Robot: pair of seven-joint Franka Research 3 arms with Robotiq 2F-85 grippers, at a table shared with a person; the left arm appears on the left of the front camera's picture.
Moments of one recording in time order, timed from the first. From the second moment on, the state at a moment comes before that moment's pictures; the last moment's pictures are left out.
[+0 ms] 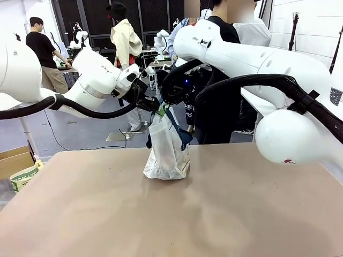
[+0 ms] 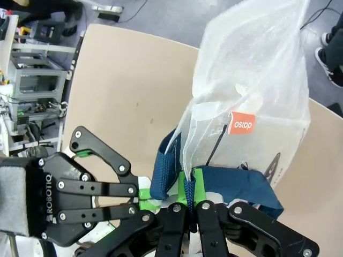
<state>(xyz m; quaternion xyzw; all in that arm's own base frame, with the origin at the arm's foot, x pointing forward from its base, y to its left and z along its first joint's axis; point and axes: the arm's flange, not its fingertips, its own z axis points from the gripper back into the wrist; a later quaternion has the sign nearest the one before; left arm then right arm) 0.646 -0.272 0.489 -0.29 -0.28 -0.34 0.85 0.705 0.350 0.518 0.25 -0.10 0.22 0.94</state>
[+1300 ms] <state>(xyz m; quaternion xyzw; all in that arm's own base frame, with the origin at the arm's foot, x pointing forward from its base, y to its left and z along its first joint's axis) 0.641 -0.276 0.504 -0.30 -0.29 -0.35 0.84 0.708 0.348 0.514 0.25 -0.10 0.21 0.94</state>
